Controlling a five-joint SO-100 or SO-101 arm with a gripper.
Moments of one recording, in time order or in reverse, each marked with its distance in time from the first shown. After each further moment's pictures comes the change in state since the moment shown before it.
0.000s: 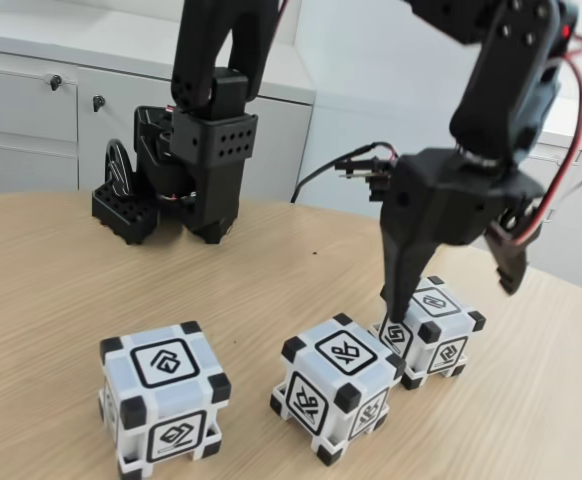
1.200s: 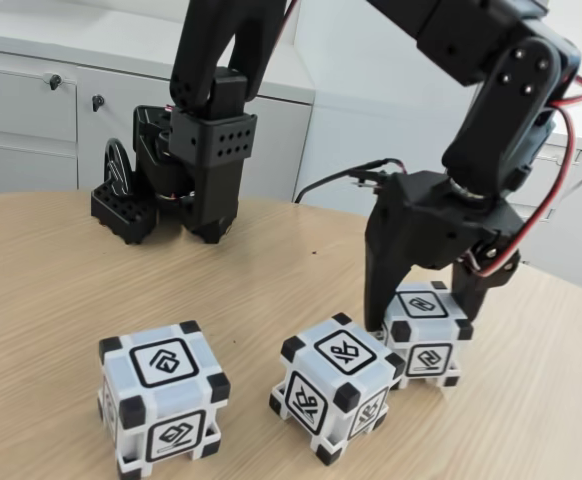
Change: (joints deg) arm 0.3 -1.9 -0.9 0.6 12.1
